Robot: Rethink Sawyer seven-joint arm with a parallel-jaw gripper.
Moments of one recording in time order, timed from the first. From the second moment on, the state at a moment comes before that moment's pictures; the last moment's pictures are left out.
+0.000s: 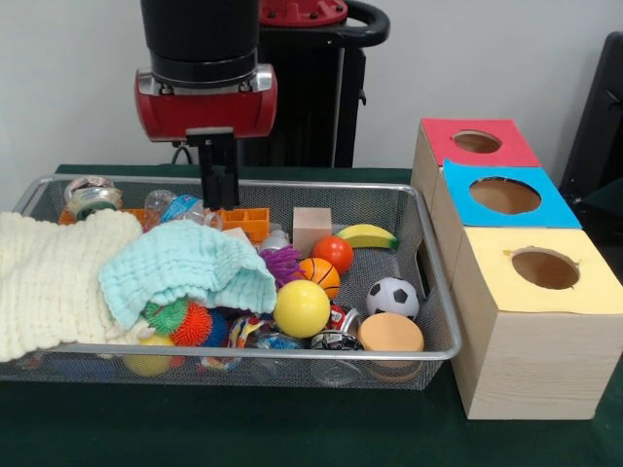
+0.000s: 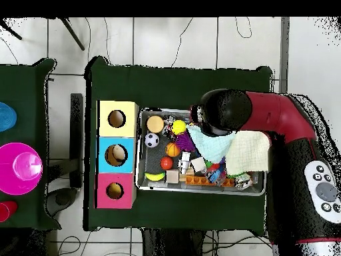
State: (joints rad) arm -0.62 -0.69 0.45 1.37 -0.39 0.96 1.55
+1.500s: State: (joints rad) arm -0.69 -0.59 0.50 1.16 -0.47 1.01 1.33
